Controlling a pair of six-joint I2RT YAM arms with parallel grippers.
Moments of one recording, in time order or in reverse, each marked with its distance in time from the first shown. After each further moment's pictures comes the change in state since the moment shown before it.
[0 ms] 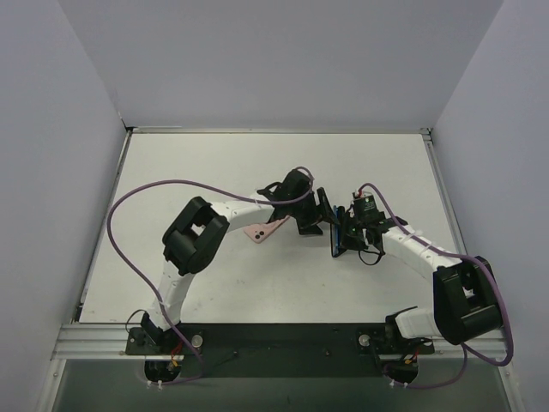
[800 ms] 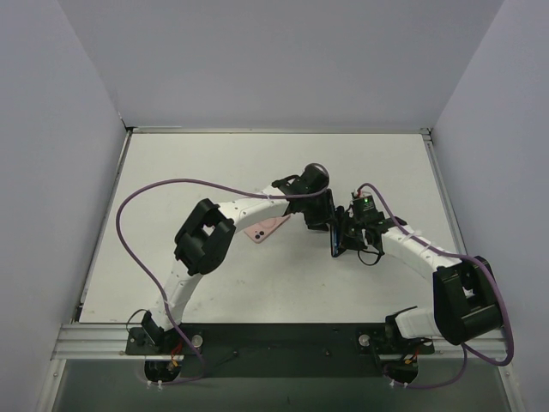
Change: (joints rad) left arm -0.063 0.092 0.293 -0.358 -0.175 0.141; right arm 0.008 0.000 0.000 0.004 0.010 0.001
